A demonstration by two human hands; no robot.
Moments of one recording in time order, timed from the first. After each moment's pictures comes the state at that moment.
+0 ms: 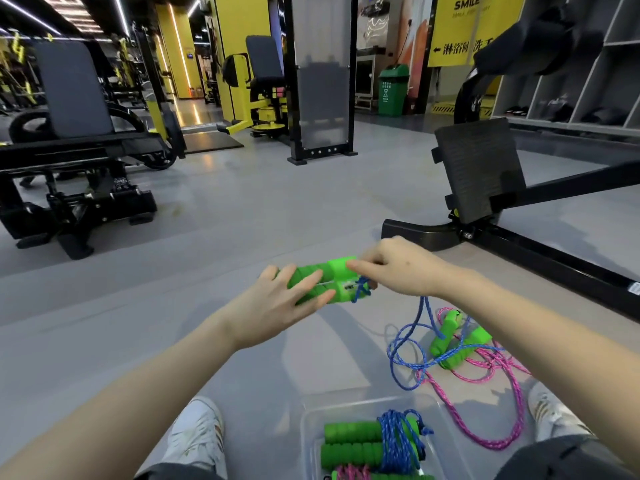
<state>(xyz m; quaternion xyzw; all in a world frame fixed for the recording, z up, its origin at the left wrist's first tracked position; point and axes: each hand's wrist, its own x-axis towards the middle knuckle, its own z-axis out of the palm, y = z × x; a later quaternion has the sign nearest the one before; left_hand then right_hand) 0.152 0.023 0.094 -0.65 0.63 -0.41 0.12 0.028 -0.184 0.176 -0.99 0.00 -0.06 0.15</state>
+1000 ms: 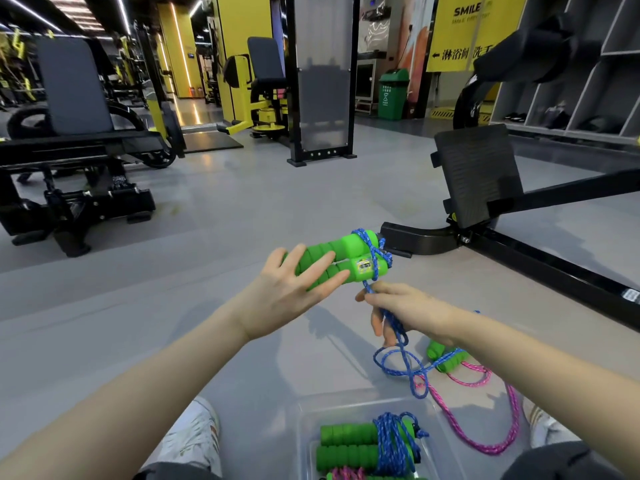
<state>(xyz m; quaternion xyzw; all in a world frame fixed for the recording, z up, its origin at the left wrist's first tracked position) 0.143 0.006 0.112 -0.61 0.59 -0.52 0.07 0.006 -0.188 0.125 -0.82 0.10 0.08 0.55</state>
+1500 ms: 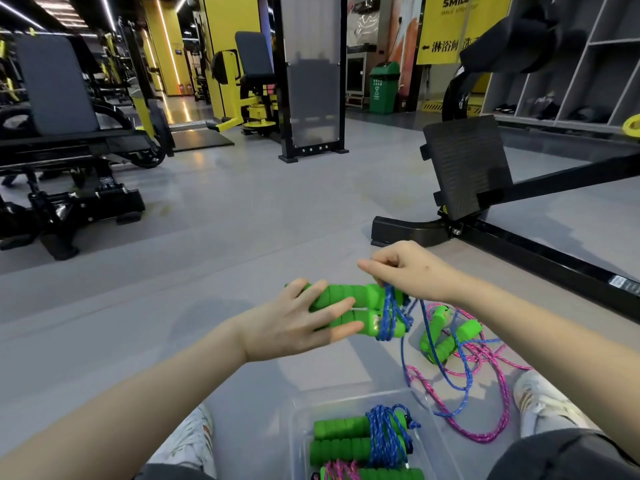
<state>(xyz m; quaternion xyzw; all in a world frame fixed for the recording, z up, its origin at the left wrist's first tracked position) 0.116 -0.004 0.092 -0.53 0.70 -0.47 0.08 0.007 -0.213 0.158 -0.95 -0.02 -0.12 0.28</state>
